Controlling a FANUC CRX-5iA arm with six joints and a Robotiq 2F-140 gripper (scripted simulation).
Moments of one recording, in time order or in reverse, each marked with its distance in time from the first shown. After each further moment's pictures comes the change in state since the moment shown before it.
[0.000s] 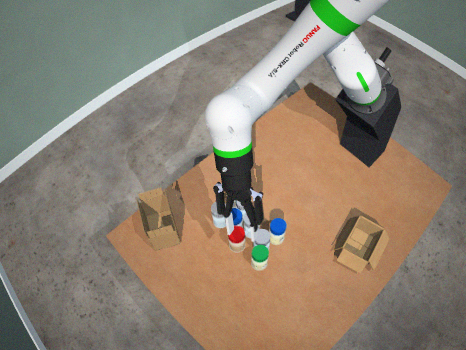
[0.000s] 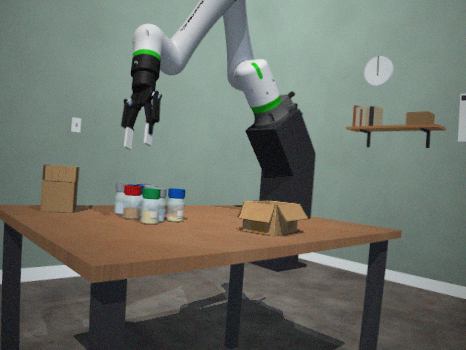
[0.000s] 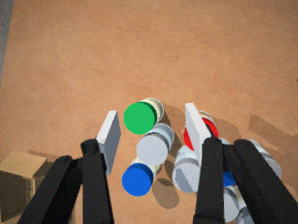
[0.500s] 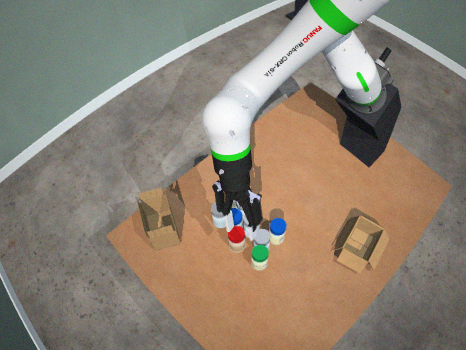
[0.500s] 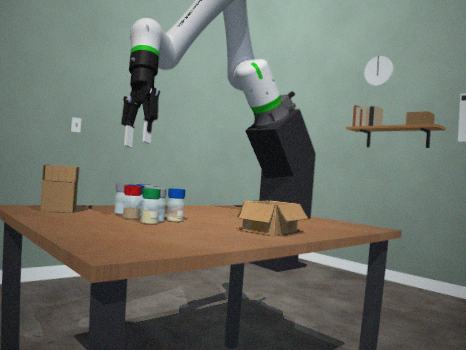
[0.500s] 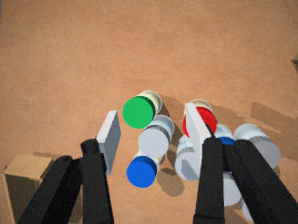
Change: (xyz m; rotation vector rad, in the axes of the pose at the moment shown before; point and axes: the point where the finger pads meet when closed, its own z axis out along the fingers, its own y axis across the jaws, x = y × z) arm 0.001 0.002 -0.006 -0.025 -0.058 0.082
